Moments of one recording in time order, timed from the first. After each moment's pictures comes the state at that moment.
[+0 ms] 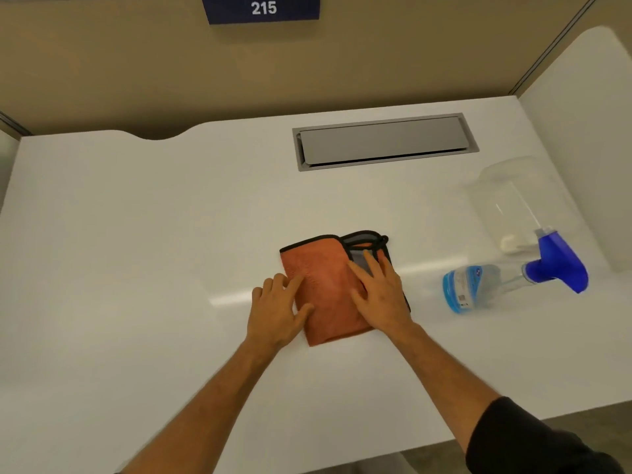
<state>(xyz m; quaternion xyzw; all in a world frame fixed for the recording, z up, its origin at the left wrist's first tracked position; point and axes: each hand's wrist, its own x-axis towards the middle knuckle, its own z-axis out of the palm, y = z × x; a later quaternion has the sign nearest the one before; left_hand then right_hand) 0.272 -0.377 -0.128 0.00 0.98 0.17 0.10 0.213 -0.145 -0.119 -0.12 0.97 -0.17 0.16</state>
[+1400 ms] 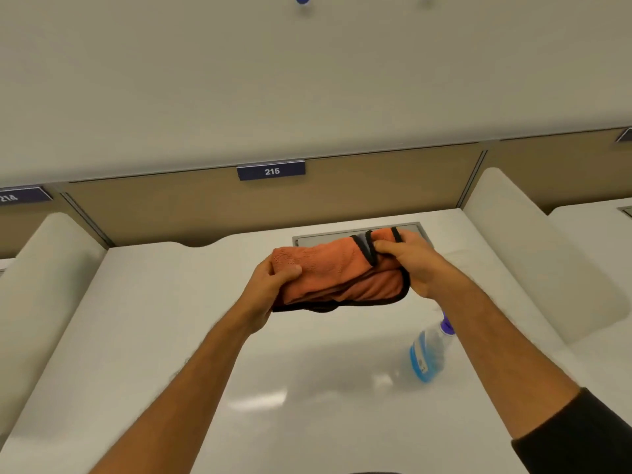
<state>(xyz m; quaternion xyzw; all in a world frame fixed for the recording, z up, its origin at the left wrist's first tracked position) 0.216 -0.343 0.135 -0.09 0.67 0.73 0.05 0.139 -0.074 0.179 0.03 0.72 -0.67 0.17</state>
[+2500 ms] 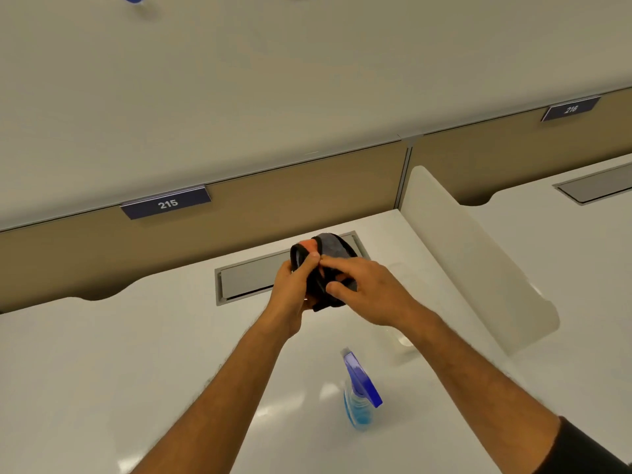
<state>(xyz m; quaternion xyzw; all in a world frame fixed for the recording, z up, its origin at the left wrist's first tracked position) 0.057 -0.103 0.128 -0.16 0.63 0.75 0.10 0.060 0.063 0.143 -0.22 0.90 -0.38 0.04</state>
